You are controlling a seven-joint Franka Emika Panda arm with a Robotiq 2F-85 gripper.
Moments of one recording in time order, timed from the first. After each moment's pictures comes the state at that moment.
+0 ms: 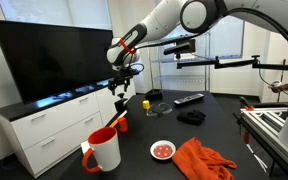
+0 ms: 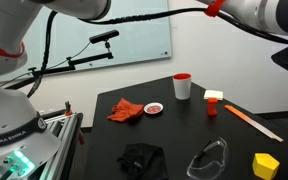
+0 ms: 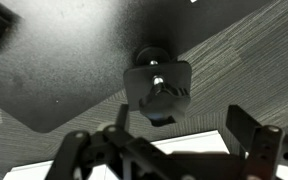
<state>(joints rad) -0.35 1.01 -0.18 -1.04 0.17 2.29 0.09</state>
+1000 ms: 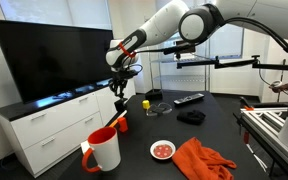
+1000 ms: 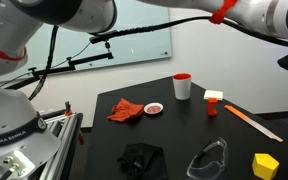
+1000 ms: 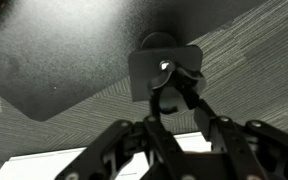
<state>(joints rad) -0.37 1.10 -0.18 -0.89 0.14 2.25 0.08</state>
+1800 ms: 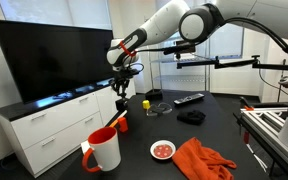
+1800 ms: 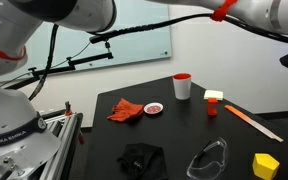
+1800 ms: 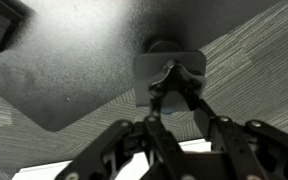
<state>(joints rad) -0.37 1.09 -0.19 -0.89 0.14 2.20 0.12</state>
